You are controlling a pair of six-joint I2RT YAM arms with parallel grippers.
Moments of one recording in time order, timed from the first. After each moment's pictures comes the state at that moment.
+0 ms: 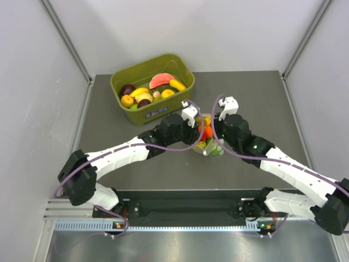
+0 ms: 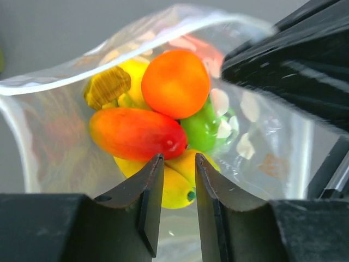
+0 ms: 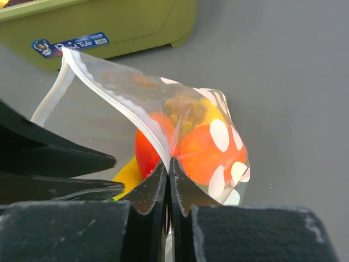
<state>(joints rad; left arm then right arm) -0.89 1.44 0.99 0.05 0.02 -0.21 0.77 1.06 0.84 -0.19 0.36 0.30</state>
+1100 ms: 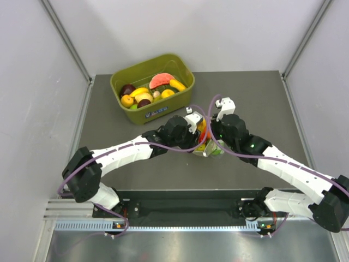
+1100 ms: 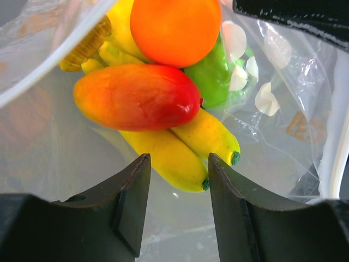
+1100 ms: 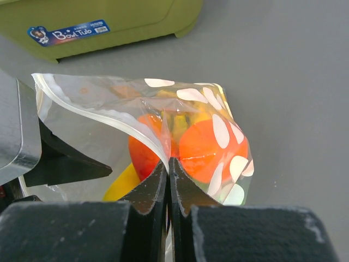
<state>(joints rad) -0.89 1.50 1.01 -0.13 0.04 -0.19 0.77 1.09 0.84 -0.19 0.34 0.30</state>
